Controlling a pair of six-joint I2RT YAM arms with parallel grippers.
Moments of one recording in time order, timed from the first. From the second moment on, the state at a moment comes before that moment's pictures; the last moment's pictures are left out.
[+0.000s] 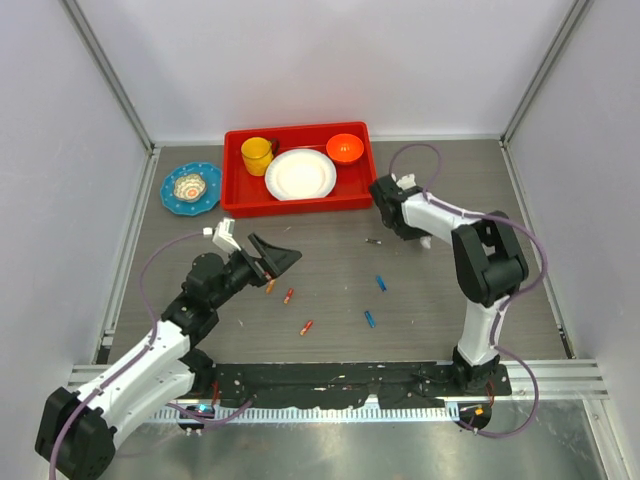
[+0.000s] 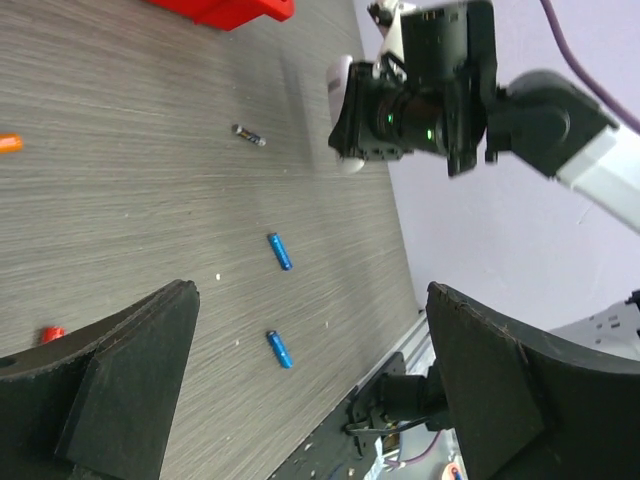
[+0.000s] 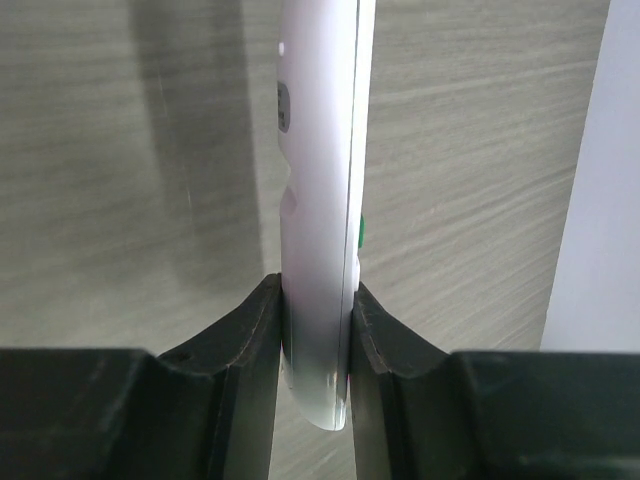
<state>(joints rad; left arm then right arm) -0.52 0.77 0.36 0.25 0.18 -1.01 0.44 1.85 1.25 -0.70 0.74 0.29</state>
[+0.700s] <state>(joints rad) -0.52 0.70 0.31 0.14 0.18 -0.96 0.36 2.08 1.41 -0.78 0.77 0.24</state>
